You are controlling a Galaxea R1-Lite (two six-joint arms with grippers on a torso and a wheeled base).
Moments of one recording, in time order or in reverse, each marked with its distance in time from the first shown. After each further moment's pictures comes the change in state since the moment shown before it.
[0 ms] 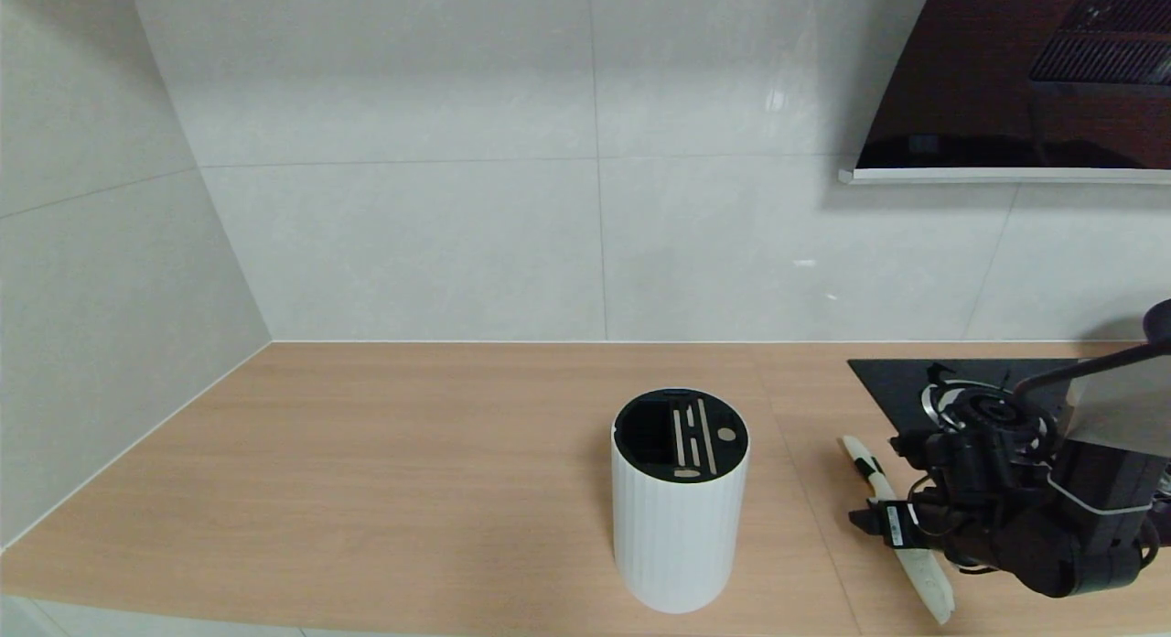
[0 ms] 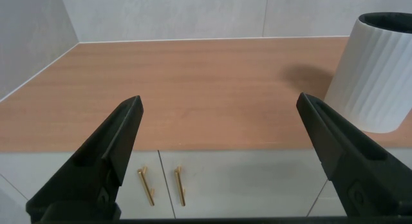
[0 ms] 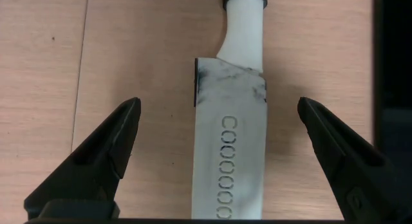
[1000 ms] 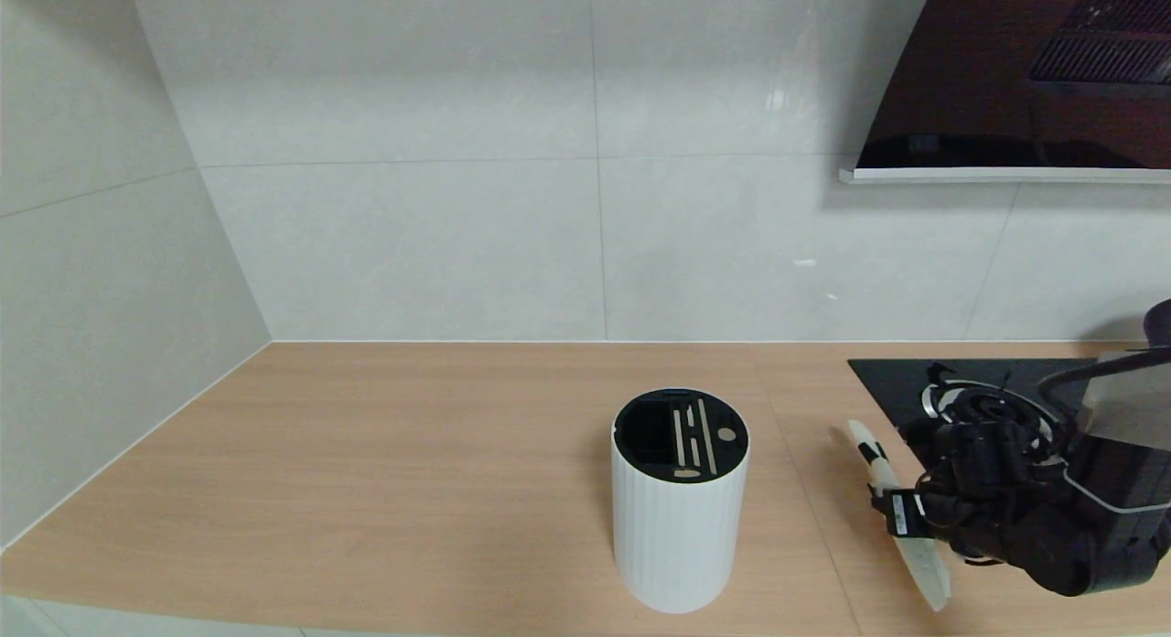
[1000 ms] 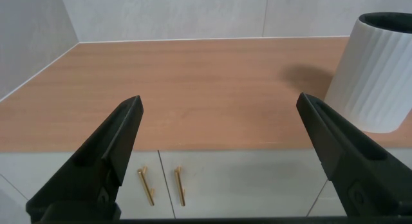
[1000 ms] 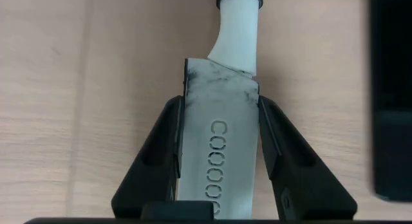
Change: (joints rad) left arm 0.000 0.000 0.000 0.000 0.000 -0.001; right arm 0.003 -0.072 0.028 -0.022 -0.003 0.014
